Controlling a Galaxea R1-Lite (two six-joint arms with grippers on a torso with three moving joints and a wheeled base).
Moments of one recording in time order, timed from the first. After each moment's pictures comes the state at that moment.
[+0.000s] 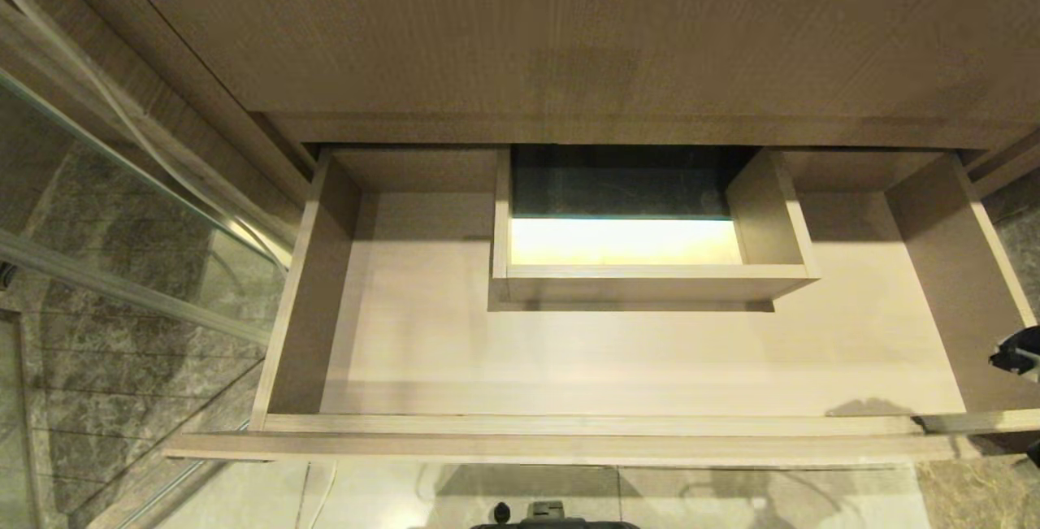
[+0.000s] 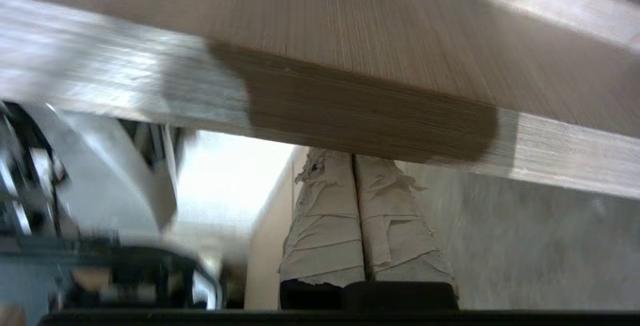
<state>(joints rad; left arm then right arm) 0.00 0.00 0.00 -0.01 0.00 0.00 -0.46 1.49 -0.74 0.33 0.11 -0.73</state>
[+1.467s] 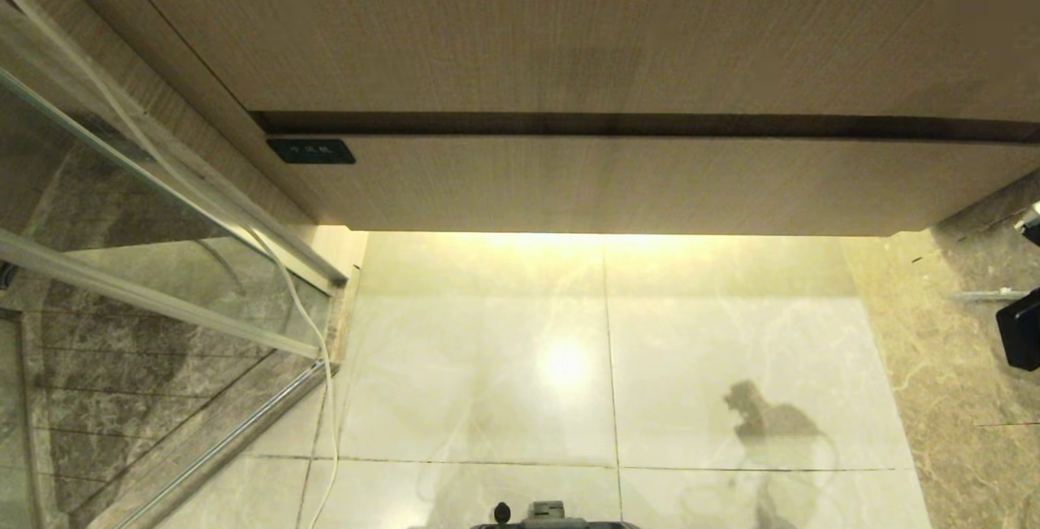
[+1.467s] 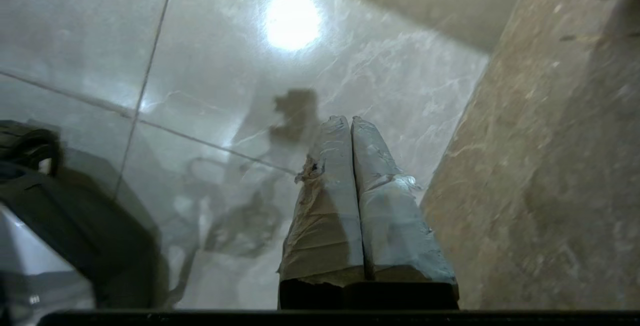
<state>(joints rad) 0.00 0.00 0.00 -0.01 0.00 0.00 -0.40 1.38 -0.74 -0.16 0.39 -0.57</state>
